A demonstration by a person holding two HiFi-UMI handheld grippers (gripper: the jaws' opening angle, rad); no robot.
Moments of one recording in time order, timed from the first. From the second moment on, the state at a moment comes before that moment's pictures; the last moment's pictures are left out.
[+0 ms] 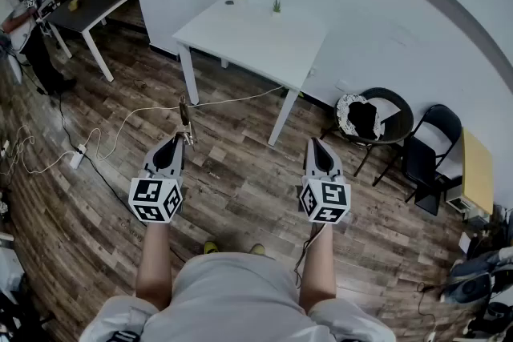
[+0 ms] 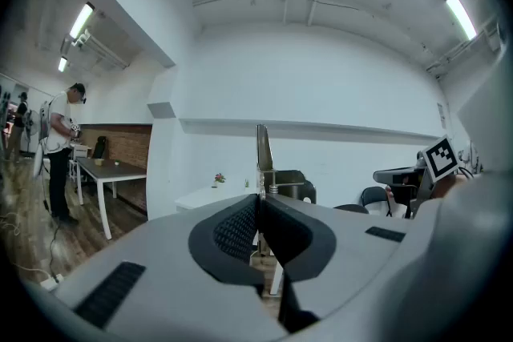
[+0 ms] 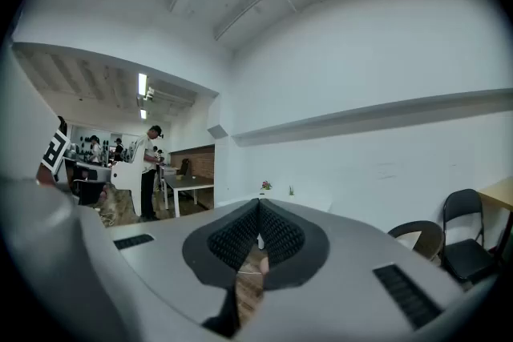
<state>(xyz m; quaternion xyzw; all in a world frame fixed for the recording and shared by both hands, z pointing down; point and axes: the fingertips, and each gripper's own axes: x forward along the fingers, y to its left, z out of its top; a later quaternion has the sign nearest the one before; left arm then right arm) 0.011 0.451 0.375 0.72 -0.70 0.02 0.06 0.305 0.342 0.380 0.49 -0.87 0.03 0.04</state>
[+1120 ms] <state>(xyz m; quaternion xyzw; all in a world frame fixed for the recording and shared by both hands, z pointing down) -0.031 0.489 0.375 0.74 -0.67 0.00 0.06 0.242 0.390 0.370 0.49 -0.87 0.01 0.04</state>
